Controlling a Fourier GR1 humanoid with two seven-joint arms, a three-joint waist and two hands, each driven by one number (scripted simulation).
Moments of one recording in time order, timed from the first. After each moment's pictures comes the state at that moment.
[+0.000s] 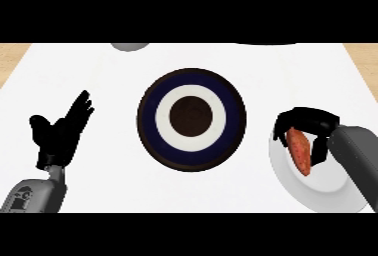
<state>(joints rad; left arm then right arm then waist) -0.16 0.29 -0.02 -1.40 0.13 0.09 0.15 -0.68 -0.53 0.48 -0.56 0.73 0.22 -0.97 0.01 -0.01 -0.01</state>
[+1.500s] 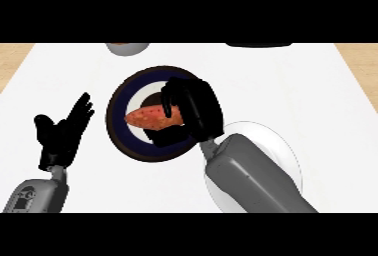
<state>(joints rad) -0.16 0.28 -0.01 -1.37 0.11 0.09 0.16 -0.73 0.00 0.55 -1.28 0.62 -0.39 0.33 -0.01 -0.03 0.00</state>
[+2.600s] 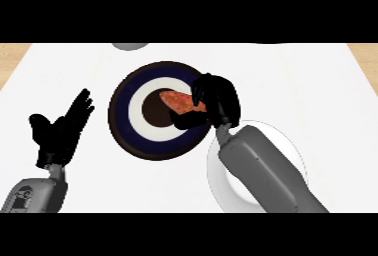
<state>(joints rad) -0.17 0.26 0.01 -1.41 0.09 0.05 0.17 -0.72 -0.04 0.46 -1.16 0.59 -0.37 0.55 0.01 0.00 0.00</state>
